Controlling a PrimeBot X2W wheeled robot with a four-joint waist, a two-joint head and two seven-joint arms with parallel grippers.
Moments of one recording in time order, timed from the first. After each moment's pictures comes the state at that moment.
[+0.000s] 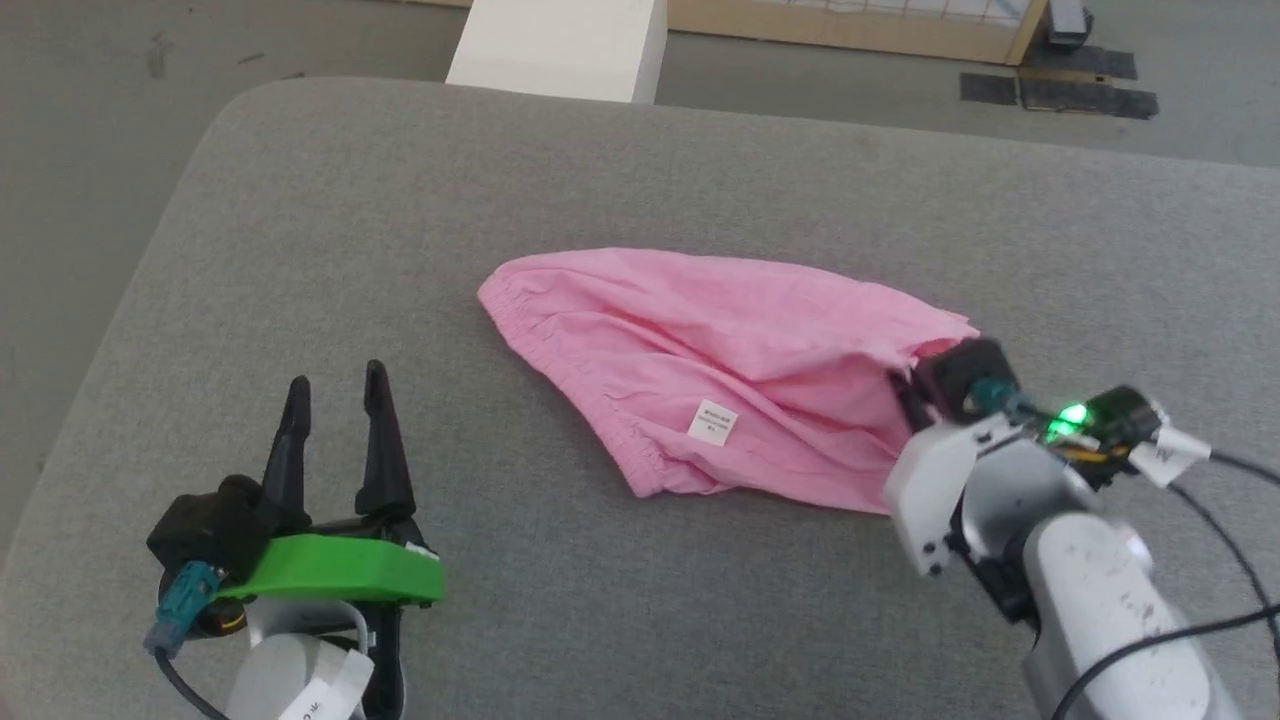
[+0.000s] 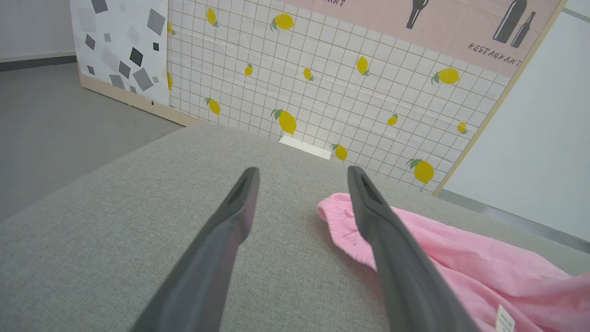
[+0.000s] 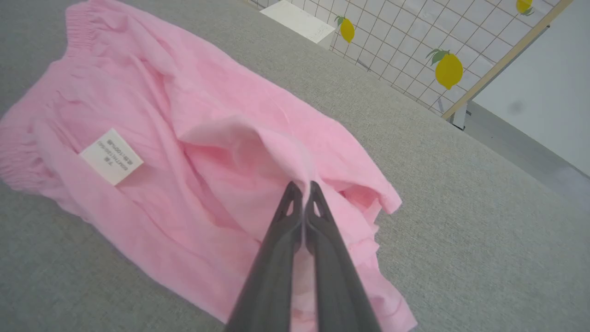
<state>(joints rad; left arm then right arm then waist) -0.10 0.05 -0.01 0.04 -0.37 -0.02 -0.26 -0.30 -0.10 0.18 0.17 -0.10 0.13 0.35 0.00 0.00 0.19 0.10</state>
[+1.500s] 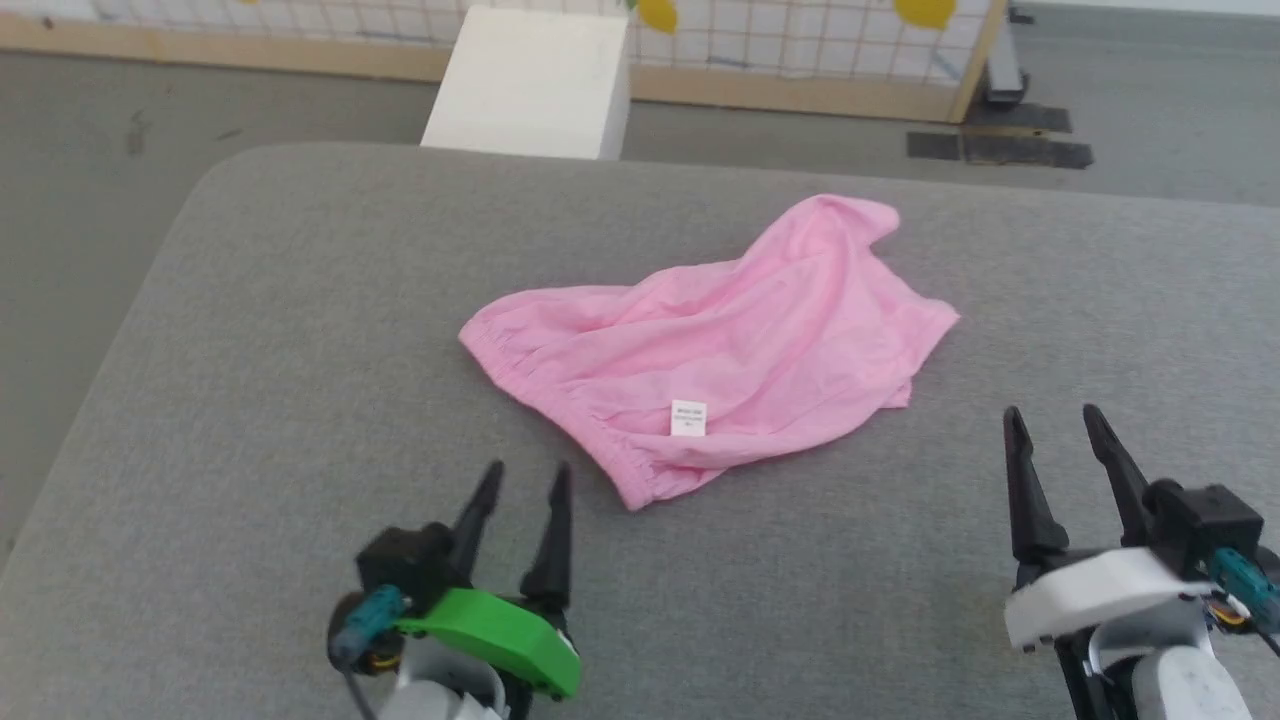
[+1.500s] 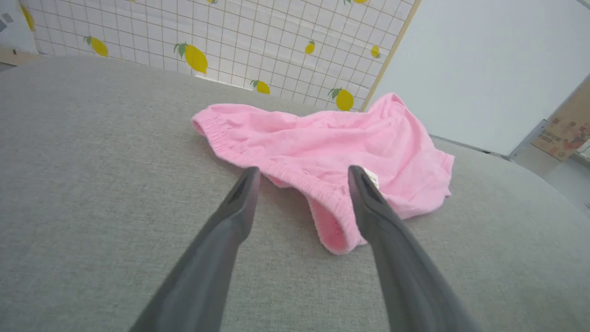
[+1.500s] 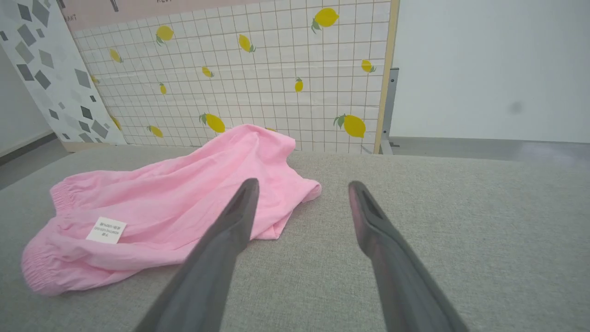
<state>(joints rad) -0.10 0.05 -0.27 0.22 -0.39 -0.06 -0.26 -0.08 -0.05 -0.09 0.16 0.10 0.13 -0.18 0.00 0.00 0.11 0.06</state>
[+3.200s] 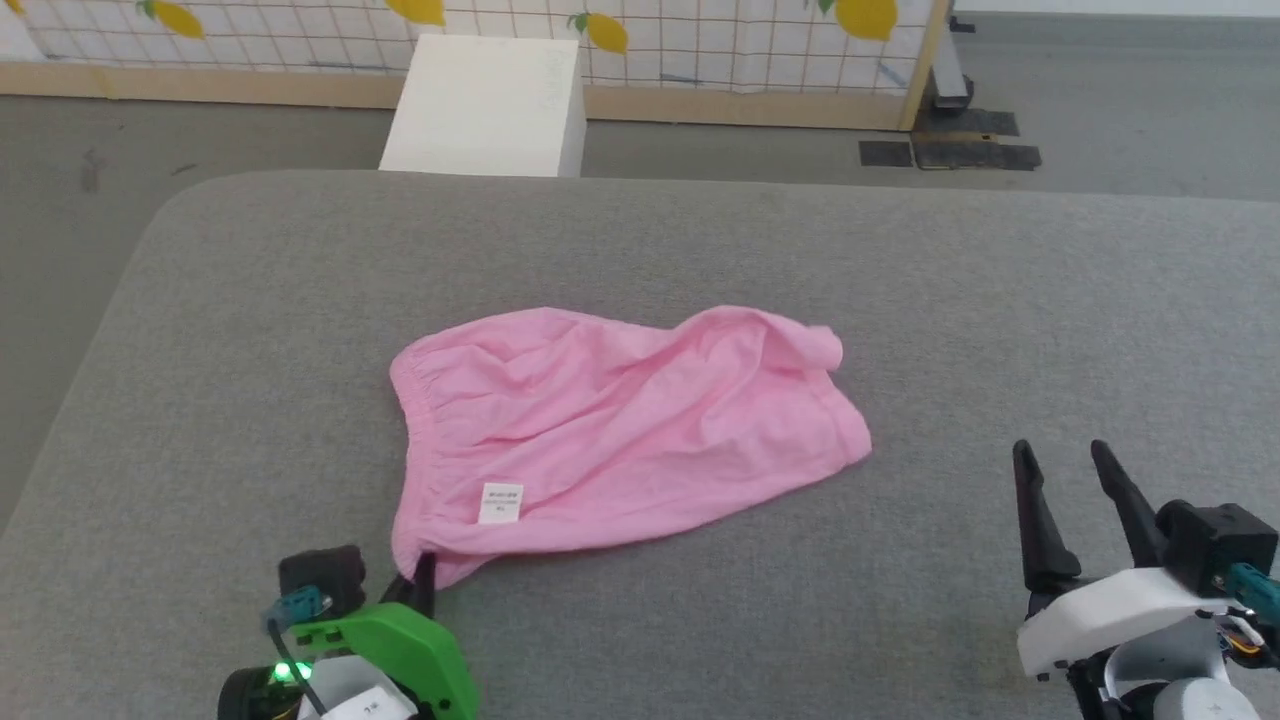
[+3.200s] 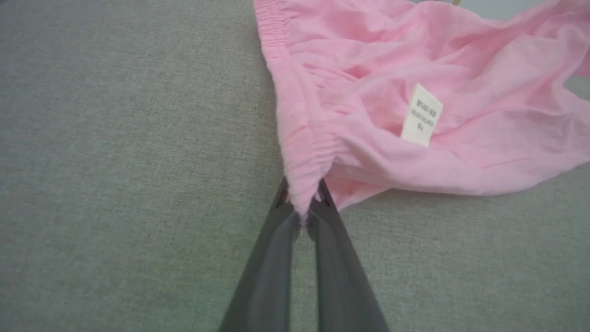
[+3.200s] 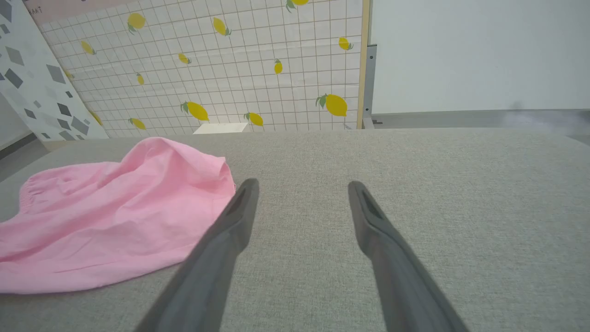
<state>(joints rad) -0.06 0.22 -0.30 0.25 -0.52 0.14 0.02 0.00 -0.05 -0.10 0.07 0.15 0.13 -0.07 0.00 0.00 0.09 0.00</state>
